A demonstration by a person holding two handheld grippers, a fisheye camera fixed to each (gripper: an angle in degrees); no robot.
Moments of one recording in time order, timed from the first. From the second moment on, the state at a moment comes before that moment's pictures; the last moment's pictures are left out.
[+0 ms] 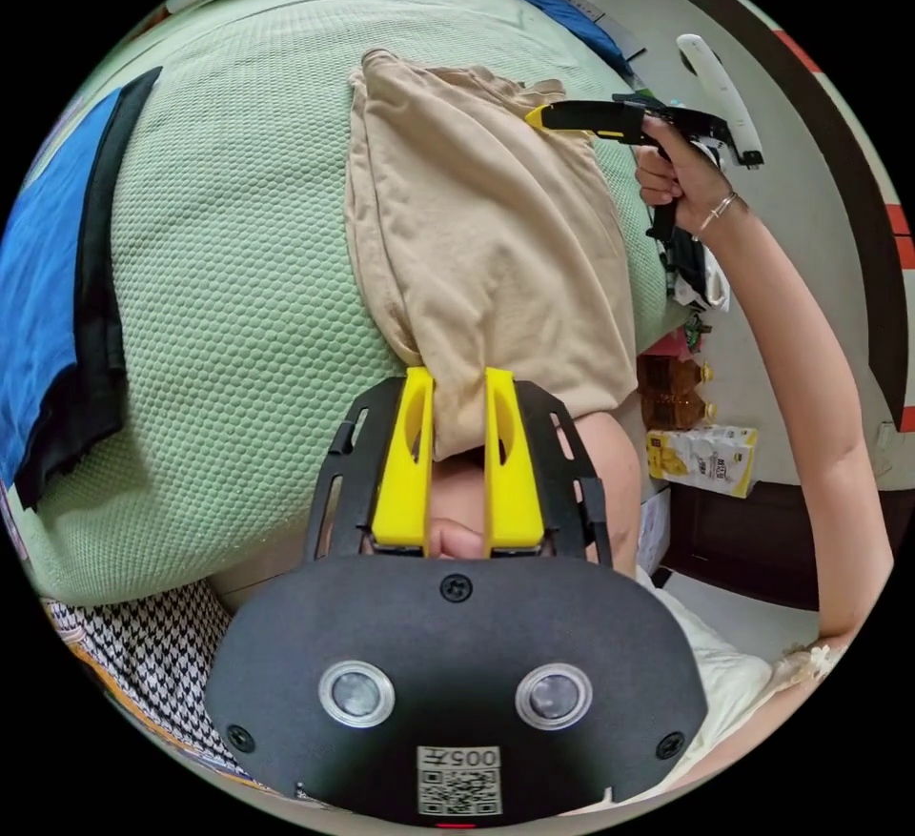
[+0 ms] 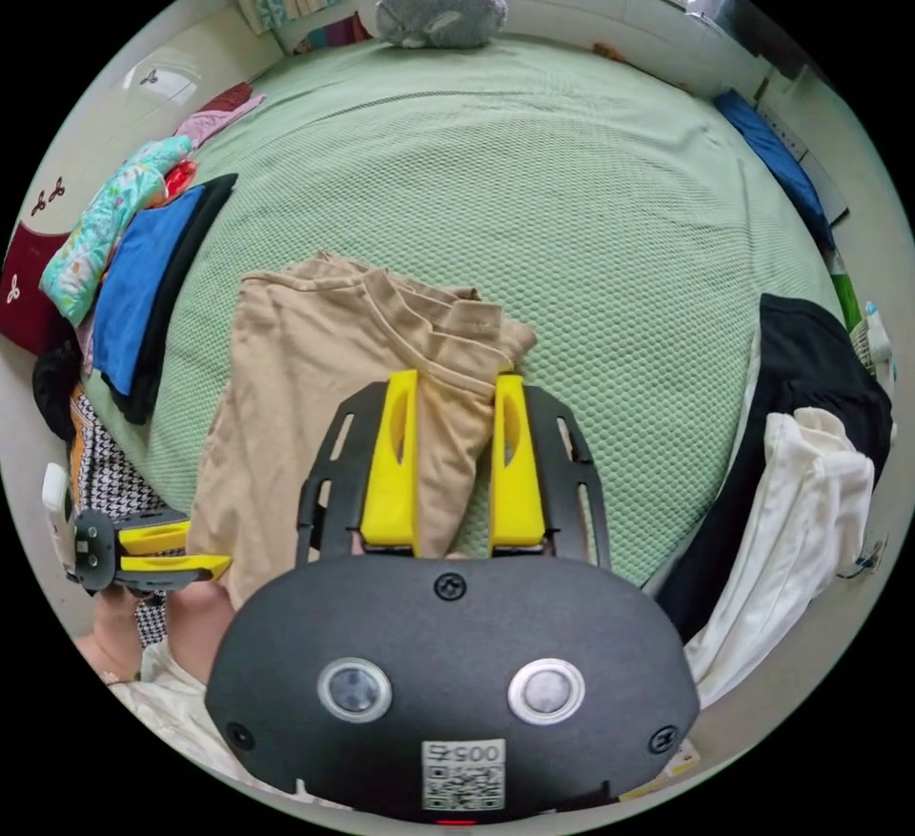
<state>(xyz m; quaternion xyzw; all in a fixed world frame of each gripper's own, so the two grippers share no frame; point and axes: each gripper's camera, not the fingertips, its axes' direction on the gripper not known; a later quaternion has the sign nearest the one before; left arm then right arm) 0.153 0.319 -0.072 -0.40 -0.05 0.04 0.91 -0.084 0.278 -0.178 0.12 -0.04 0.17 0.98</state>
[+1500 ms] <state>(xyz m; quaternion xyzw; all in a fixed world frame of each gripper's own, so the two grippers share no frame) 0.455 0.323 0.063 -0.32 0.12 0.16 0.93 0.001 0.552 -0.236 0.11 0.09 0.36 0.92</state>
